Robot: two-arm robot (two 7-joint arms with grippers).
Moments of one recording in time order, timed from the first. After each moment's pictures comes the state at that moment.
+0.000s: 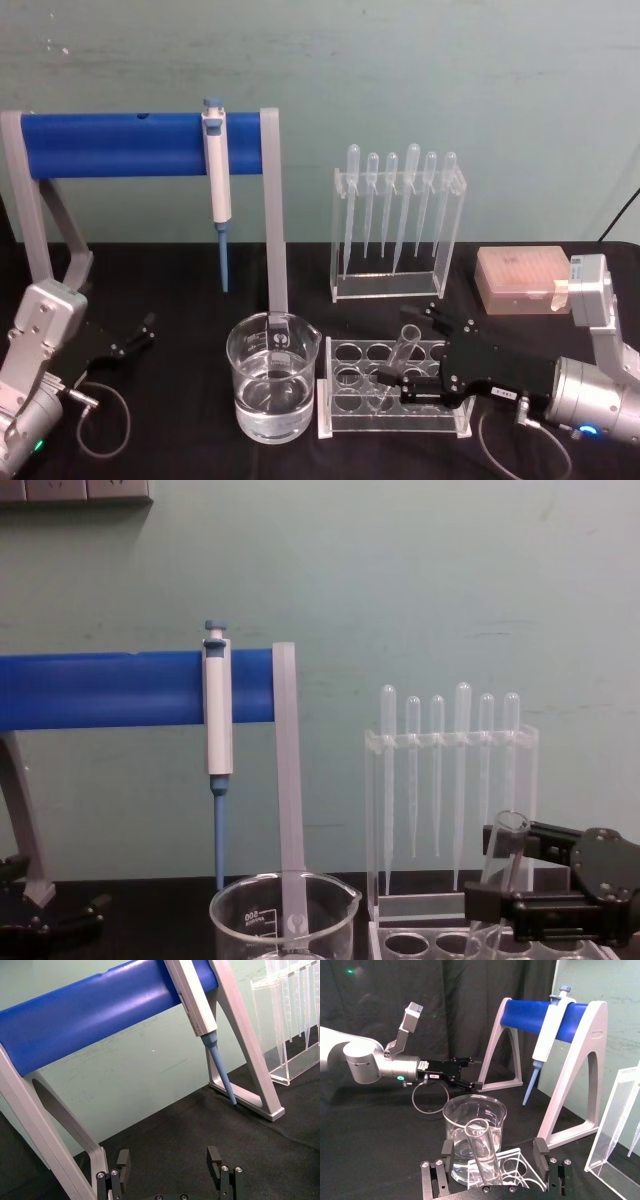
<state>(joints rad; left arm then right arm) -0.20 0.60 0.45 -1.41 -0.25 -0.12 0.03 0.38 0.59 -0.51 -1.32 0.60 -0.20 0.90</state>
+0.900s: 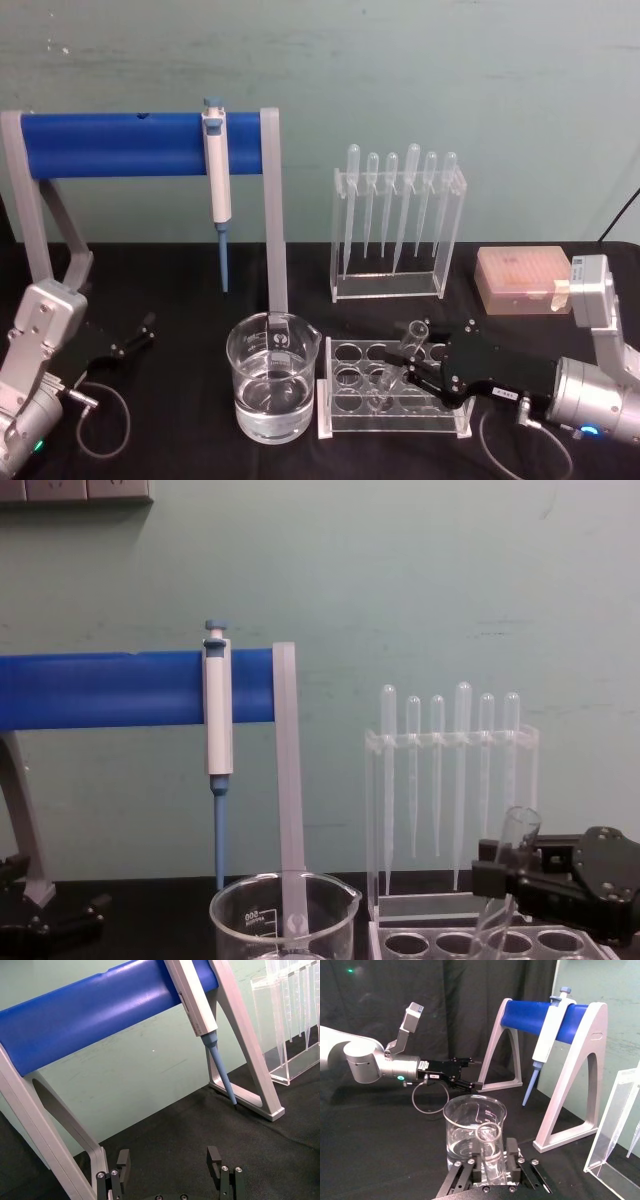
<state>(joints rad) -0.20 0.60 0.45 -1.41 -0.25 -0.12 0.03 0.38 0.60 -0.51 -1.32 0.59 -0.21 0.89</state>
